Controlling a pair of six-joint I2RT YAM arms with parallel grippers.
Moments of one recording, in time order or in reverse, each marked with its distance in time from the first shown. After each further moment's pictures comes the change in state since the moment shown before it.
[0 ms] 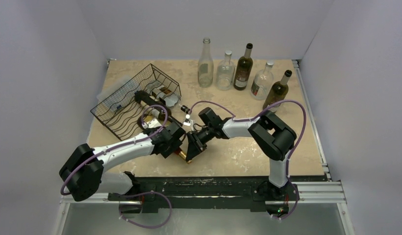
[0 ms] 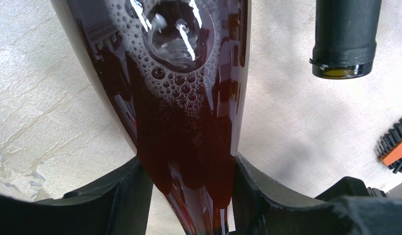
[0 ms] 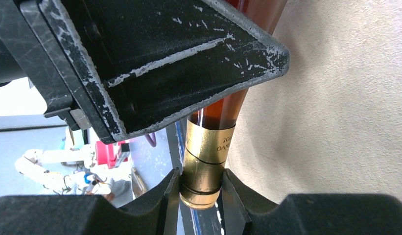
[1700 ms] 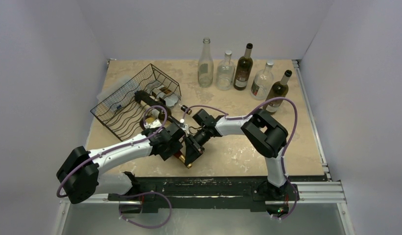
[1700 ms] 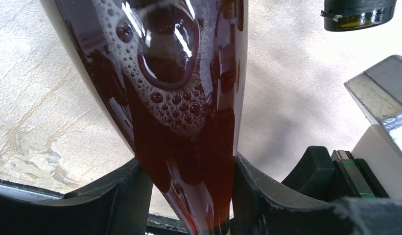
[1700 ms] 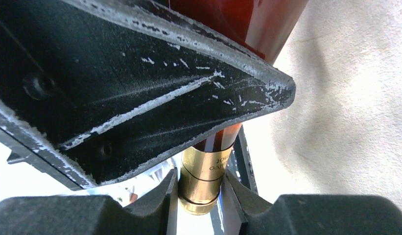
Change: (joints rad) left arm -0.030 -0.037 0.019 -0.064 0.069 0.053; right arm 0.035 0.092 0.126 -0.230 -0.125 -0.072
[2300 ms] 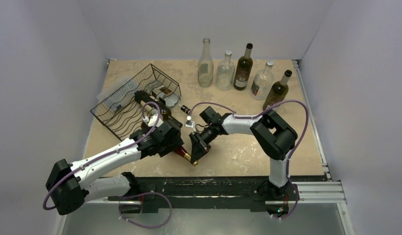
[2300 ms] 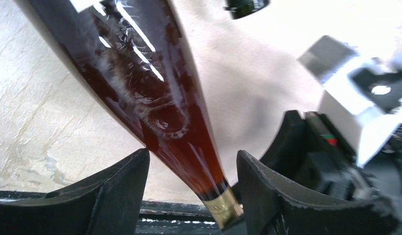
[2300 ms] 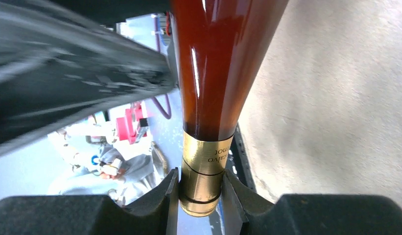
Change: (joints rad) left arm -0.012 -0.146 0.026 -0.011 -0.004 0.138; right arm -0.047 -0.097 -0.041 -0.087 0.032 -0.060
